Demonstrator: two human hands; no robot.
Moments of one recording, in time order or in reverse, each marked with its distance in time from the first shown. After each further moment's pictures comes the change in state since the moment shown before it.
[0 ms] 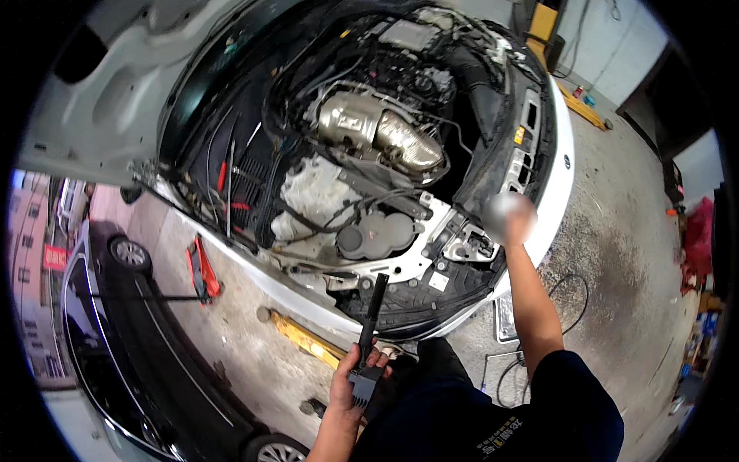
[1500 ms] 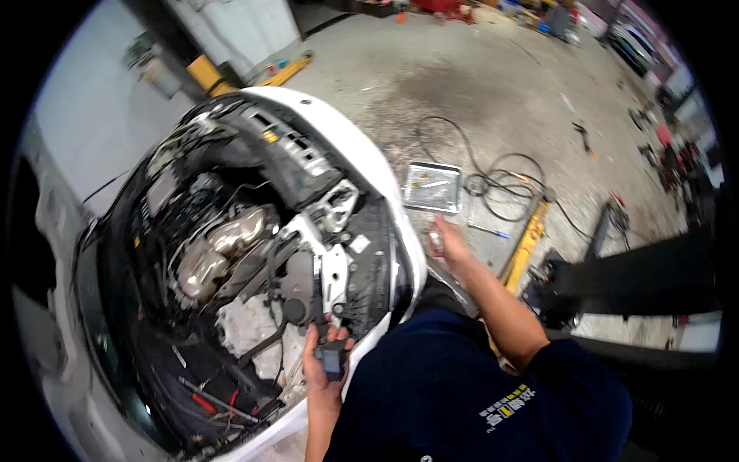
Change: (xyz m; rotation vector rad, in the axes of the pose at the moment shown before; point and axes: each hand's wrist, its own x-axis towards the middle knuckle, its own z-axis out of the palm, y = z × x) left_hand 0.084 0.144 -0.030 0.599 -0.456 -0.689; right_hand -0.197 -0.396 -0.174 0.499 0.497 1.259
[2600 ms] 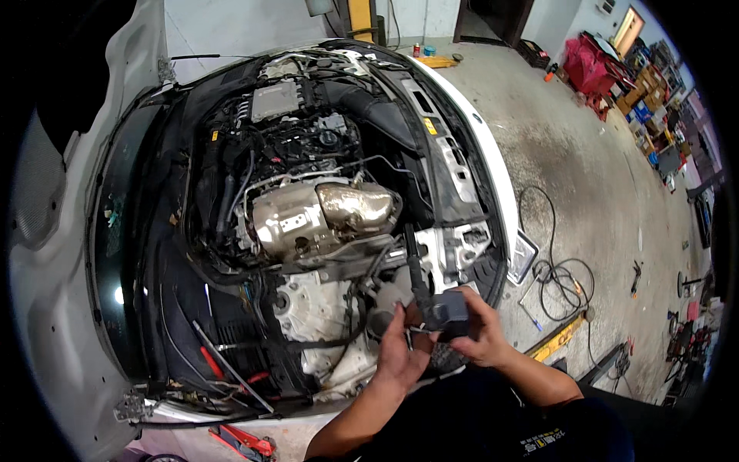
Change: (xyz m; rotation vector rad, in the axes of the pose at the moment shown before) left_hand 0.076 0.150 -0.009 -0.245 0.120 0.046; right_hand -0.041 -0.037 0.310 -0.400 -0.807 -0.320
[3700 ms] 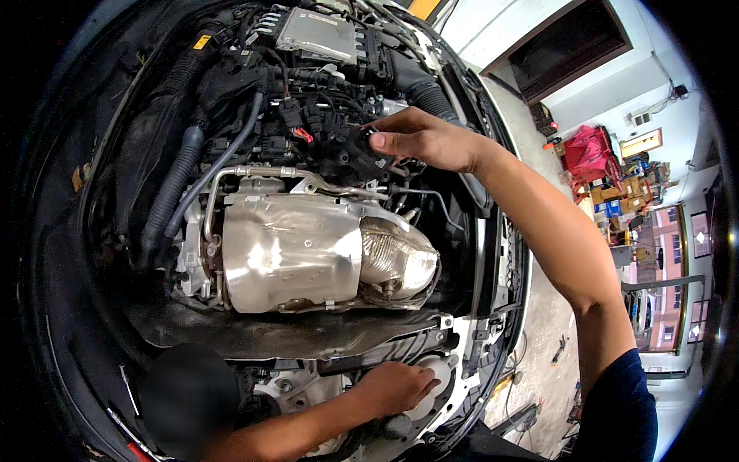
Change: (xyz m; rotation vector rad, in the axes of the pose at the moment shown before) left_hand 0.219 0.163 -0.159 1.705 -0.739 0.536; right_hand 0.535 0.102 0.102 -0.798 -0.622 0.278
